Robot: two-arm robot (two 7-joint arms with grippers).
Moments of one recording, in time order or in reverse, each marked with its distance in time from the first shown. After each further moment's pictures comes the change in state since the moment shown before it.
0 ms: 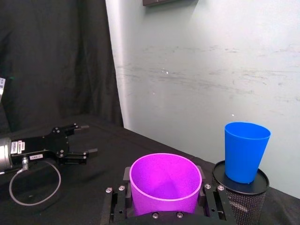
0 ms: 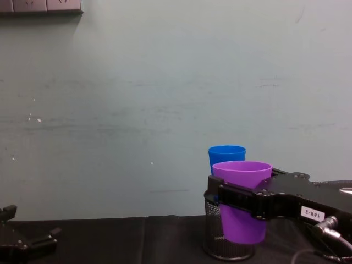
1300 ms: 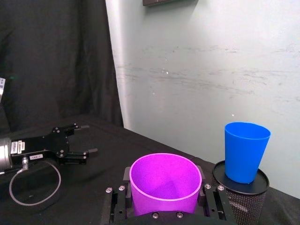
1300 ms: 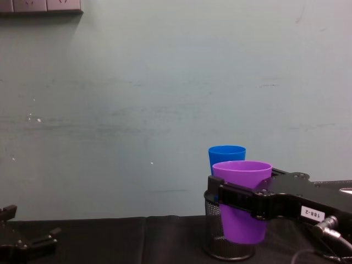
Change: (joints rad) left arm 0.000 0.000 0.000 0.000 0.000 0.000 0.000; right arm 0.000 0.000 0.000 0.000 0.000 0.000 0.000
